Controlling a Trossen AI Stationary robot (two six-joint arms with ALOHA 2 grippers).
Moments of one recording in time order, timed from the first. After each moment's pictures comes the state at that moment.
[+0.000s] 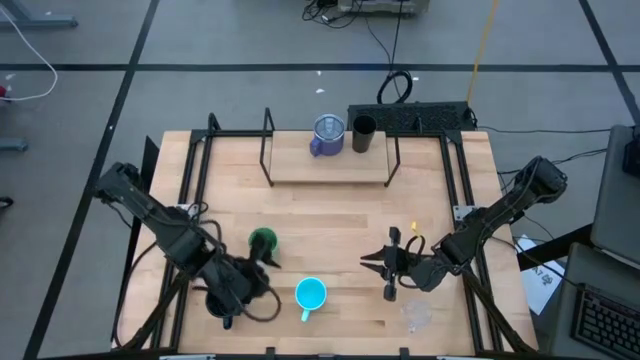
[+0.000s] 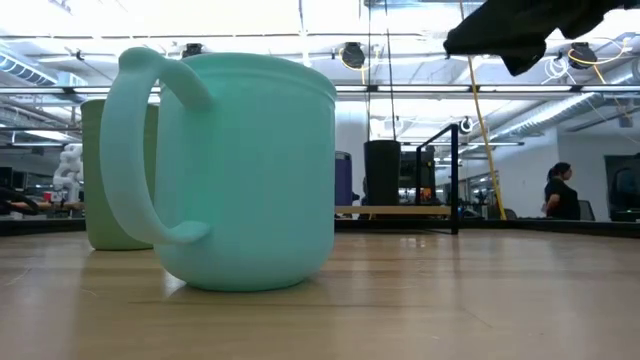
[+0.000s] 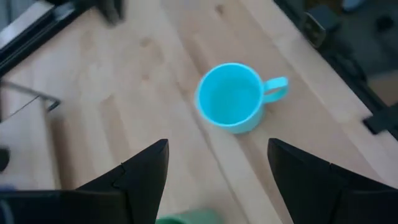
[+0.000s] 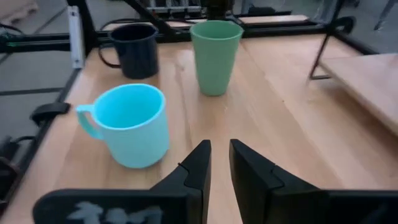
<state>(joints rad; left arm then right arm) -0.65 1.47 1.42 -0.89 -0.34 0.03 0.65 1.35 0.66 0.18 0.72 0.39</state>
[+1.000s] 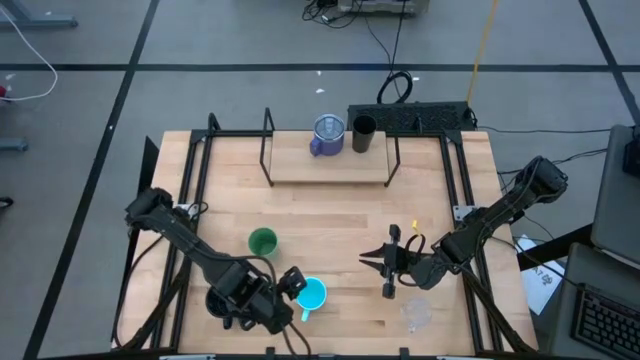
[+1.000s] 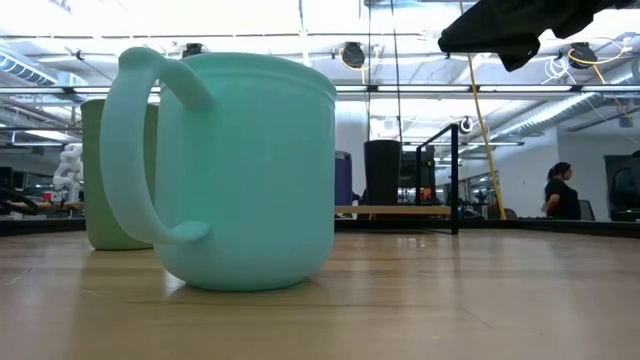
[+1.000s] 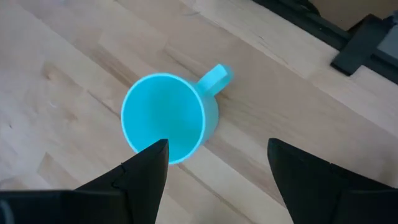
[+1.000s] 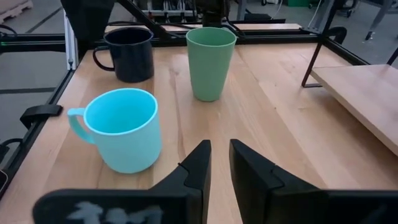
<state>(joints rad) -0.63 1.83 1.66 -1.01 -0.13 0.39 0.64 1.35 0.66 0.19 0.74 0.34</state>
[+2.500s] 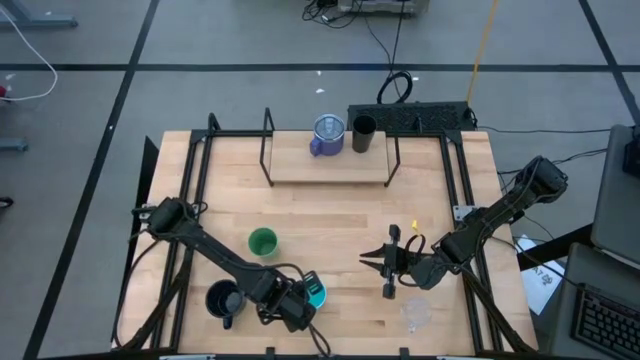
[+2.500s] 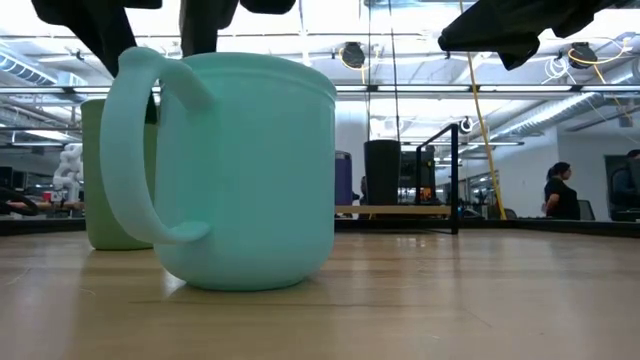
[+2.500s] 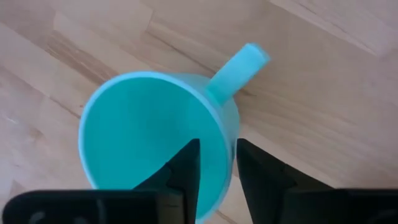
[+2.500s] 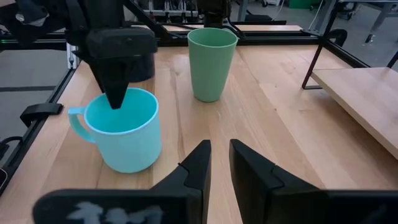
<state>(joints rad) -0.56 1.99 1.59 -0.86 -0.13 0.53 0.64 1.35 0.66 0.19 0.74 0.33</state>
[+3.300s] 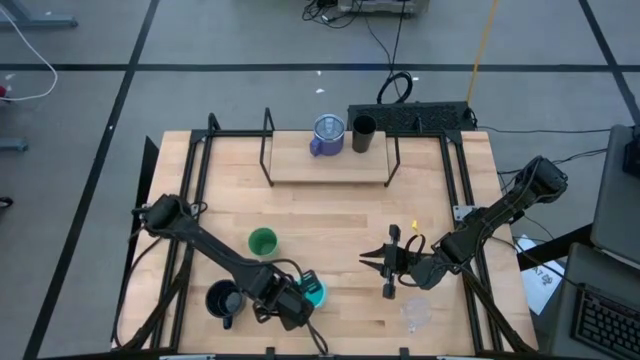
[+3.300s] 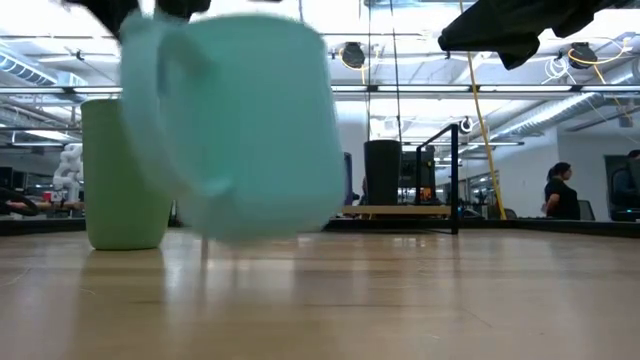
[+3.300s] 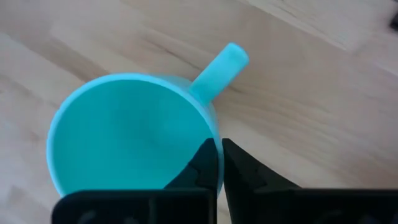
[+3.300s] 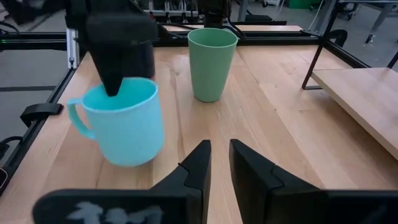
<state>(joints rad) -0.55 1.95 1.59 -0.89 -0.08 0.56 0.64 1.35 0.66 0.19 0.74 0.33</state>
